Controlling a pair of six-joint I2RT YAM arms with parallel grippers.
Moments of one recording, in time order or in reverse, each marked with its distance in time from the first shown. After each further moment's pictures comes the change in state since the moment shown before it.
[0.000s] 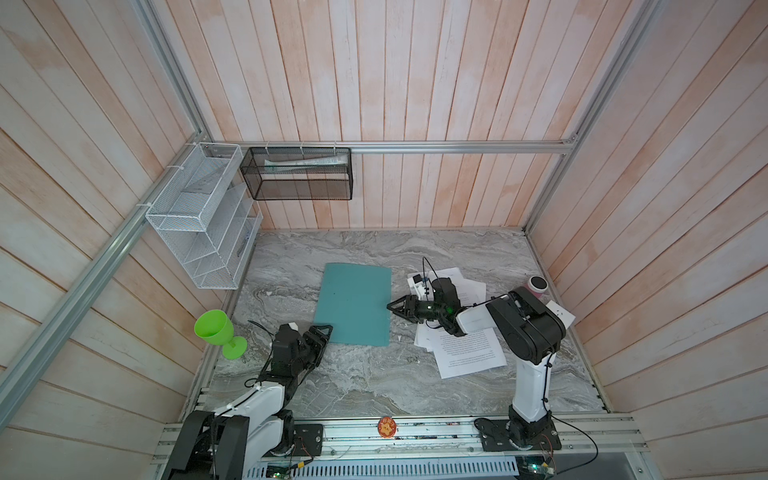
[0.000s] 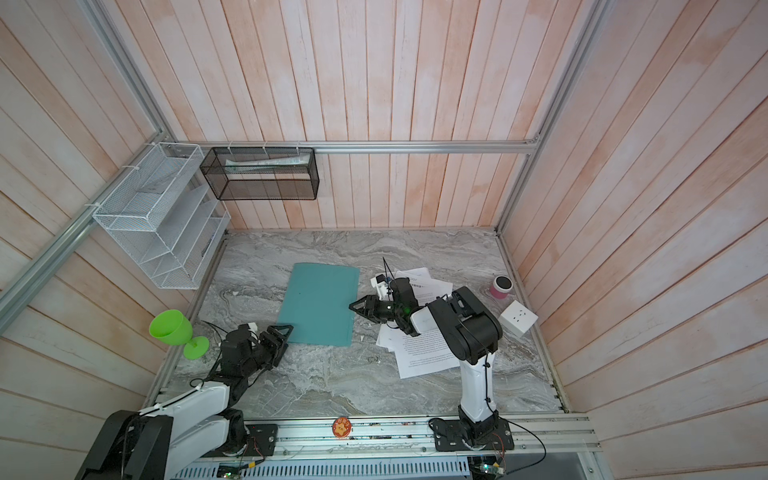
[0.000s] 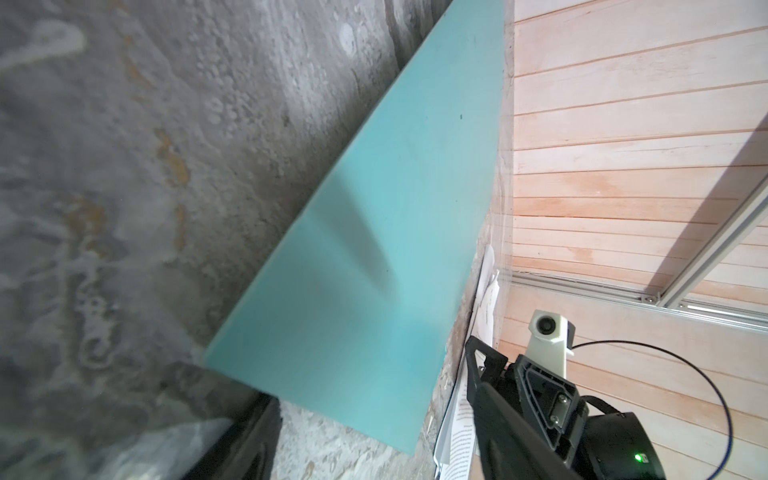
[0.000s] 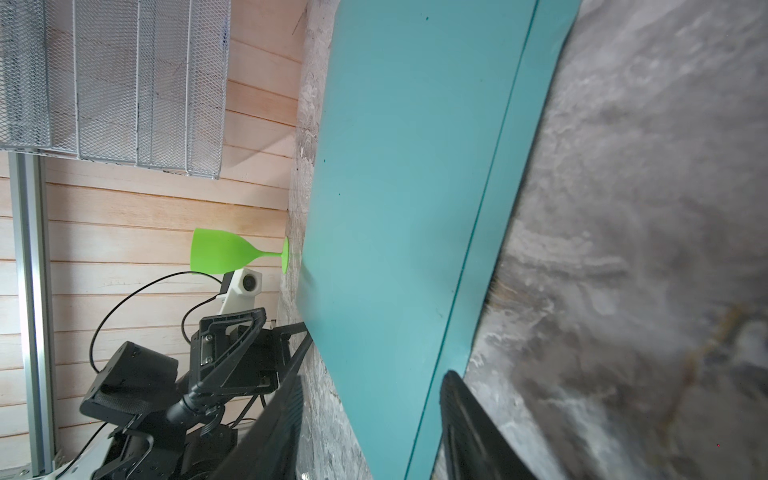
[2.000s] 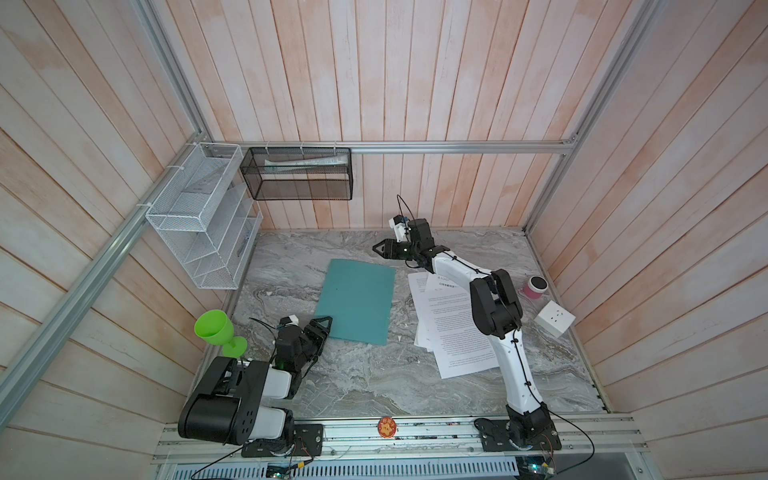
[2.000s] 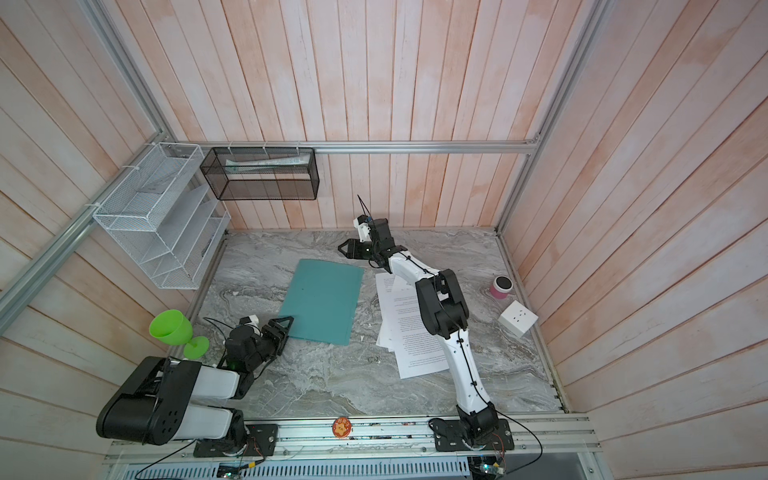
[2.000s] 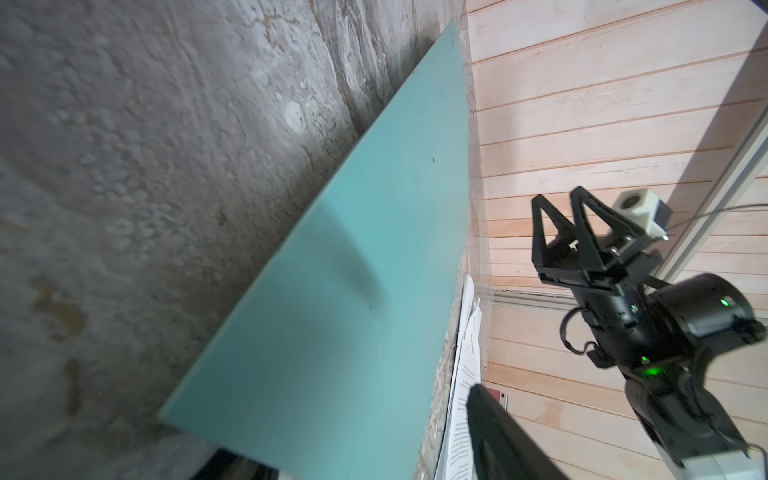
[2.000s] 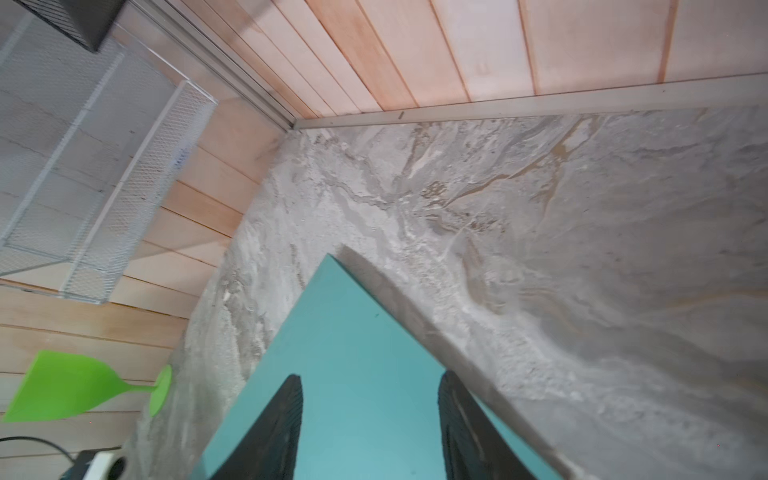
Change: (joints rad) left arm 0.001 0.334 0.014 0.423 -0.040 0.004; right arm -0.060 0.478 1.196 -0.764 0.218 -0.491
